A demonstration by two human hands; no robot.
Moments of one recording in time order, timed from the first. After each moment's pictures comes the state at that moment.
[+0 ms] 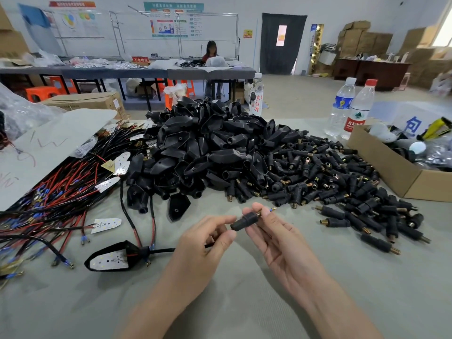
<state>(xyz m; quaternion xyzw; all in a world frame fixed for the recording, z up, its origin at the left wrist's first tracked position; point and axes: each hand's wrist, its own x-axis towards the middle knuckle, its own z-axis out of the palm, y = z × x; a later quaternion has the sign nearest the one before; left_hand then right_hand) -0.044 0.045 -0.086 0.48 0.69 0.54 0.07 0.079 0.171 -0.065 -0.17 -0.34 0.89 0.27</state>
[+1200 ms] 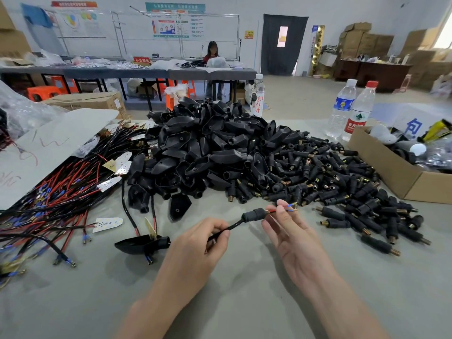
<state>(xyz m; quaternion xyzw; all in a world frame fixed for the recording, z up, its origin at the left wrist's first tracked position) -0.046 0.040 -0.090 0.49 0.75 0.45 -0.02 0.080 0.192 -0.077 -0.23 -0.31 0.85 0.36</state>
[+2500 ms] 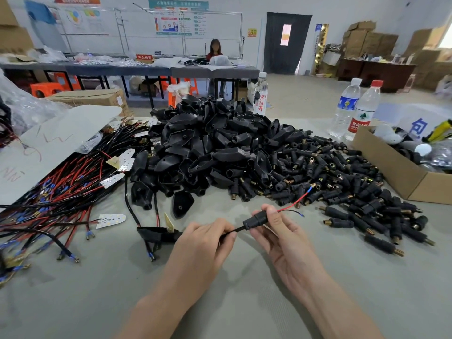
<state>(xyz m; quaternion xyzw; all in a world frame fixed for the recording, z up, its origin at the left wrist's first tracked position) -0.044 0.041 -0.088 0.54 0.75 0.34 -0.15 0.073 0.174 -0.077 -0.22 -0.36 0.85 0.31</state>
